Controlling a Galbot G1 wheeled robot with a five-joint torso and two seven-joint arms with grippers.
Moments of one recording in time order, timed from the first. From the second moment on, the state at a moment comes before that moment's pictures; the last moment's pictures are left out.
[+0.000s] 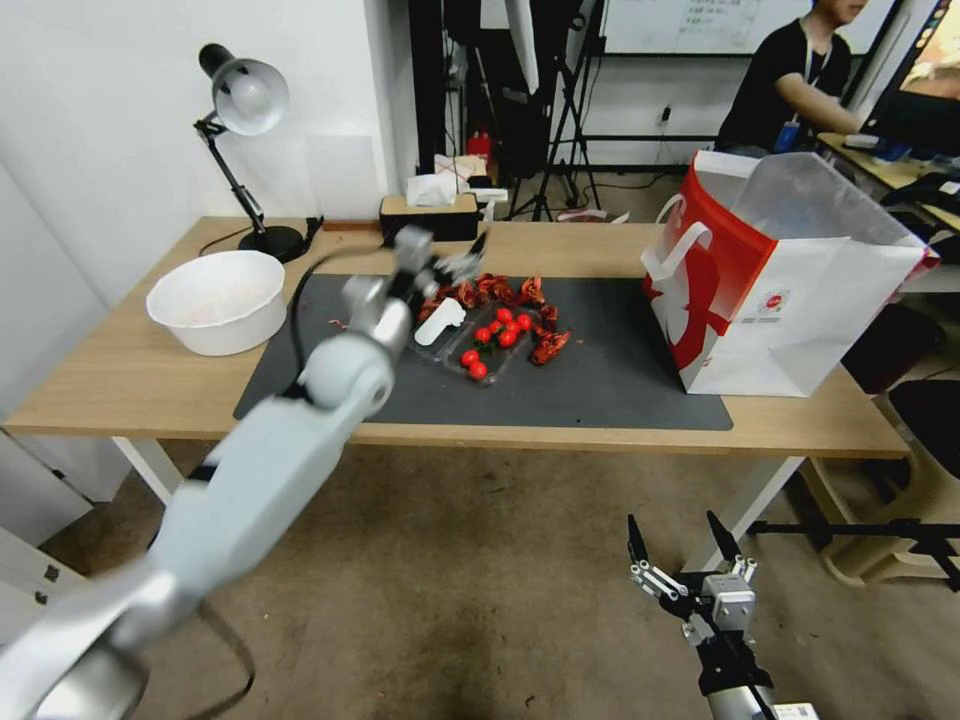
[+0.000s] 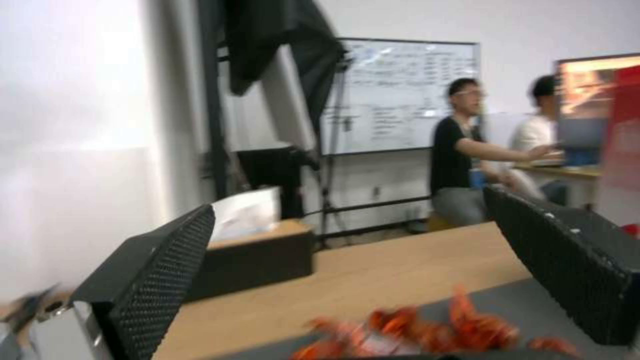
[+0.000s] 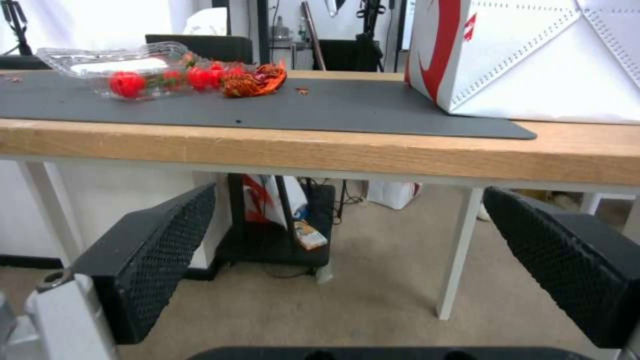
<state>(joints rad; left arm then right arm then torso) 0.74 -1.06 -0.05 -1.69 -0.57 -0.06 -0.15 -1.90 1.29 0.48 2.03 0.15 0.42 0.11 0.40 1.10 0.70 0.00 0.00</state>
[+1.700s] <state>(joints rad) 1.62 -1.22 -0.48 -1.95 -0.35 -0.32 -0.11 -1.85 1.23 0.49 2.05 0.19 0.55 0.08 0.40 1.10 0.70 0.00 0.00</state>
